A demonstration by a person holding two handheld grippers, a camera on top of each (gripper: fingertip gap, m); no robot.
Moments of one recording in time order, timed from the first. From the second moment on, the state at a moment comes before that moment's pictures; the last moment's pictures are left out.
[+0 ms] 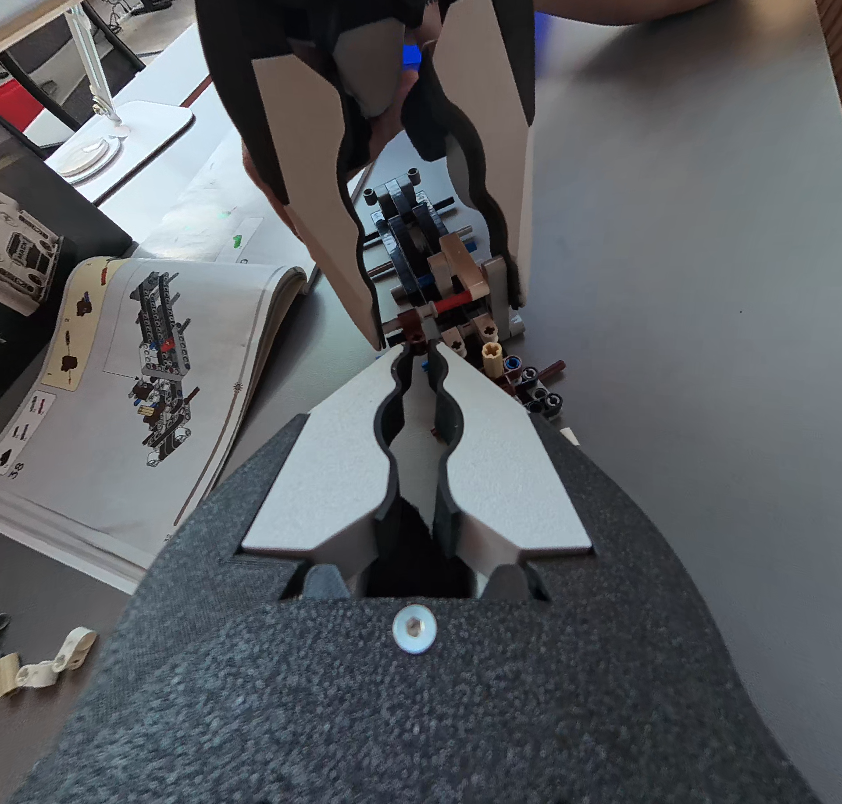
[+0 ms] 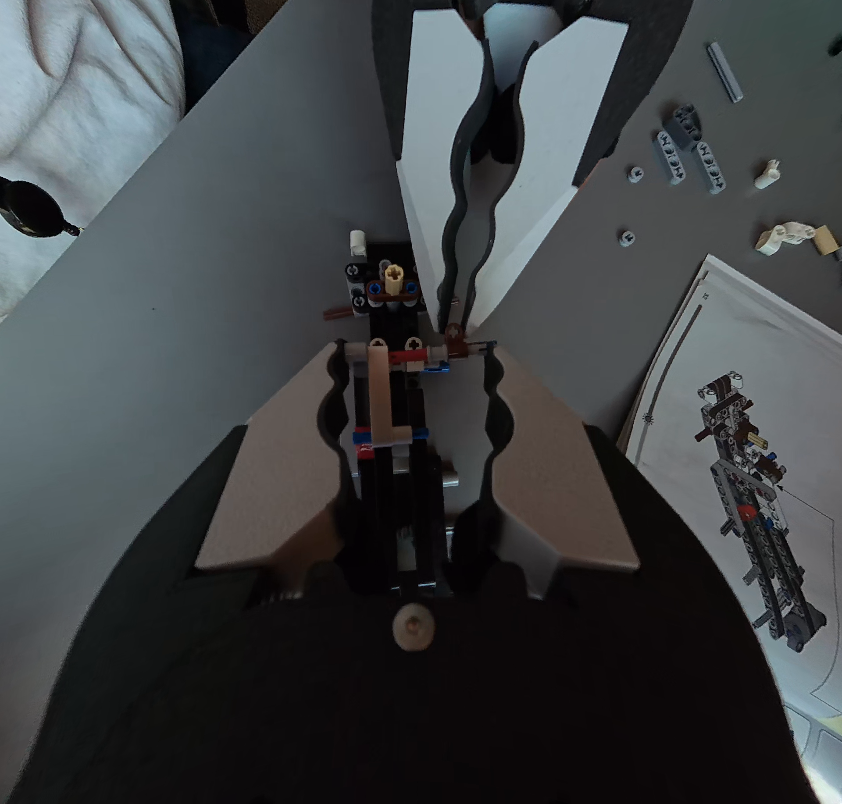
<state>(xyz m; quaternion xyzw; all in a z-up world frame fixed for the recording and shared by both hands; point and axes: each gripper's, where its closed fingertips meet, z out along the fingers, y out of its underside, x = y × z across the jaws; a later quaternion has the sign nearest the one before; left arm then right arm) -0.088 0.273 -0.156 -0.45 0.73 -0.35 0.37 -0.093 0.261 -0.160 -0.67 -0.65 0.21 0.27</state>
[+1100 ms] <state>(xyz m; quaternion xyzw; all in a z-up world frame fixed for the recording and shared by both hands) -0.091 0.306 -0.139 -0.47 0.69 -0.29 0.46 -0.094 0.291 -0.118 -0.80 -0.40 0.34 0.27</state>
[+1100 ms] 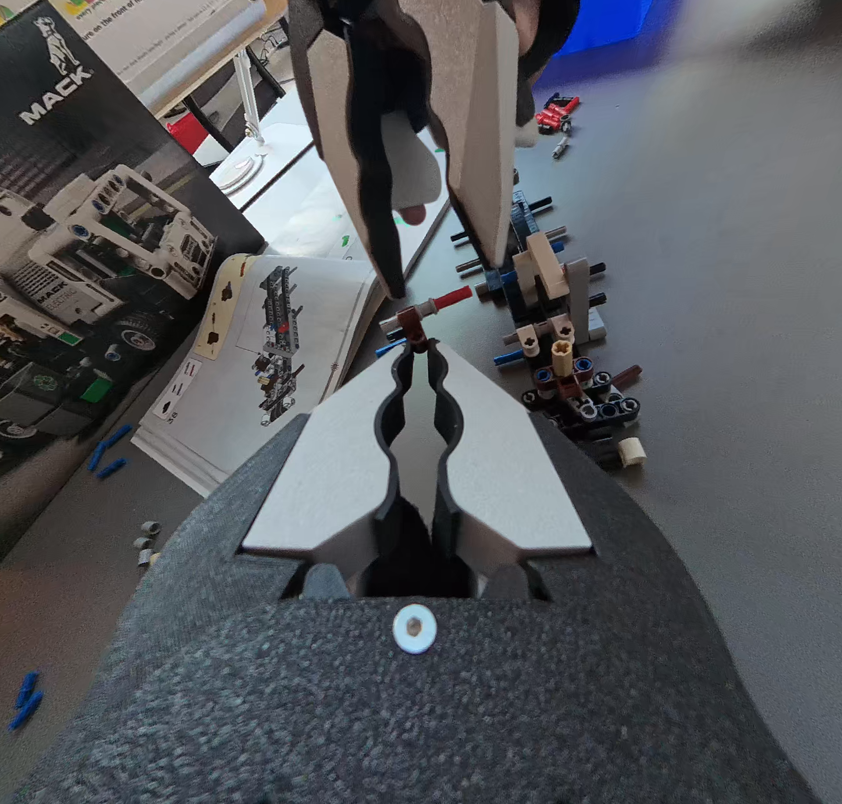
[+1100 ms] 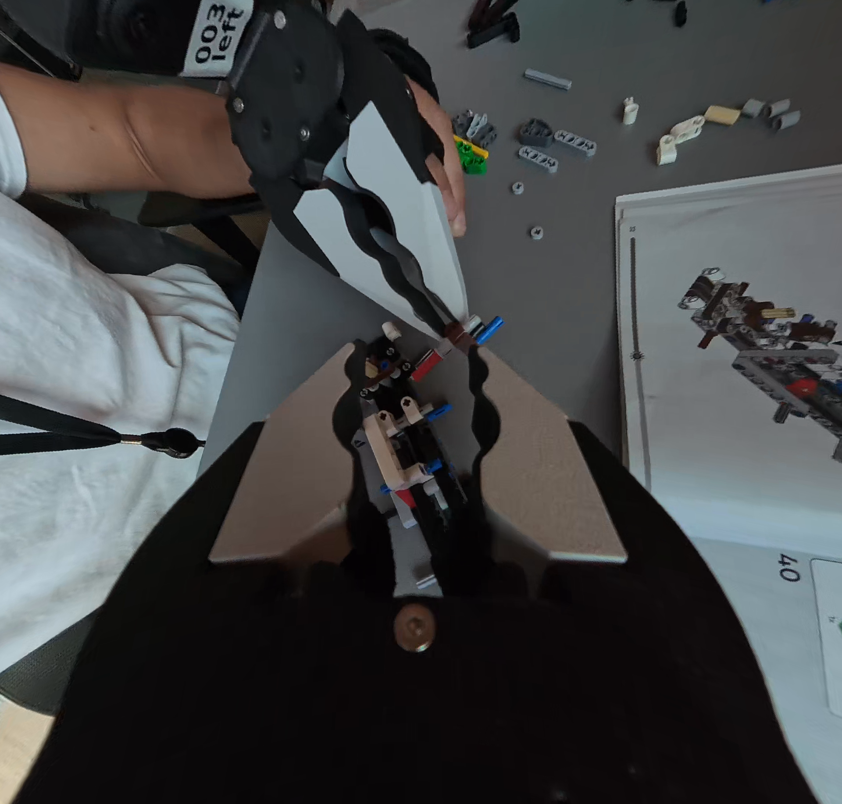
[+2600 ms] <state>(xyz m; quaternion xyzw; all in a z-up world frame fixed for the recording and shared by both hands) -0.097 0.279 -0.115 -0.37 0.69 -0.21 0.59 -0.108 0.276 -0.118 -0.84 -0.17 0.36 0.38</state>
